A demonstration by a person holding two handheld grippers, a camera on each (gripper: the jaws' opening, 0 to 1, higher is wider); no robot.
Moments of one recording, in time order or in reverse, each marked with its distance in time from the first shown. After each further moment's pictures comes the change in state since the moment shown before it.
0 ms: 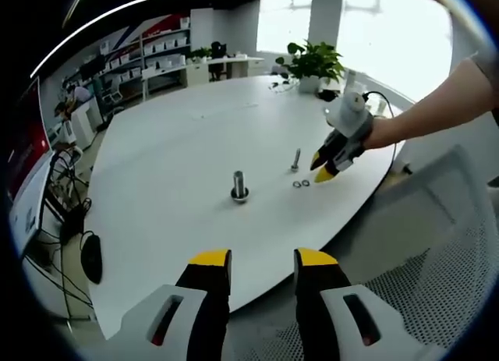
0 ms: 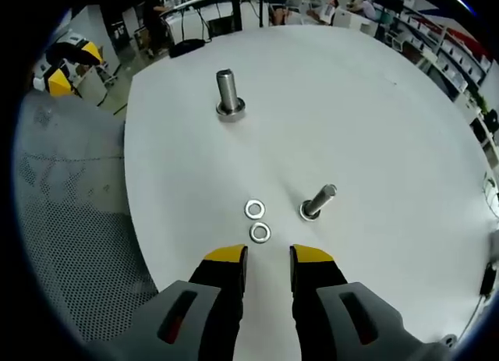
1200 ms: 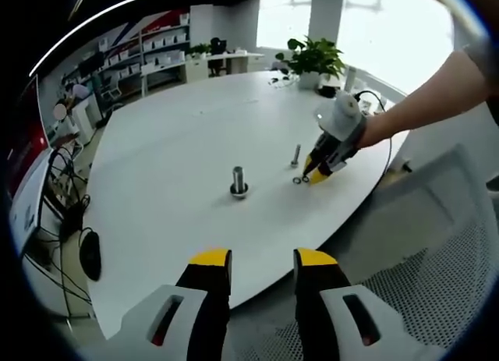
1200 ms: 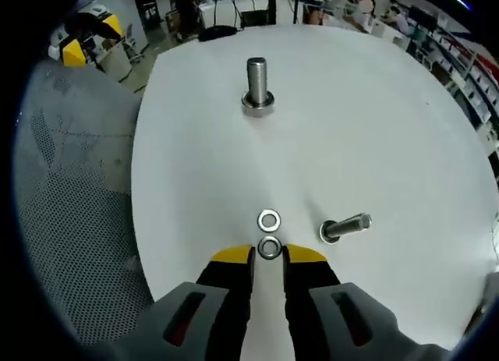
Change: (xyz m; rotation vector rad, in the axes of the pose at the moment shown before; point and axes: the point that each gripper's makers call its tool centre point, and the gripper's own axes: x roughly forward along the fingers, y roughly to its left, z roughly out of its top) left arm 0.001 0.000 -0.001 -0.012 0.010 -0.003; right arm 0.019 0.010 0.007 -0.180 0.037 0.093
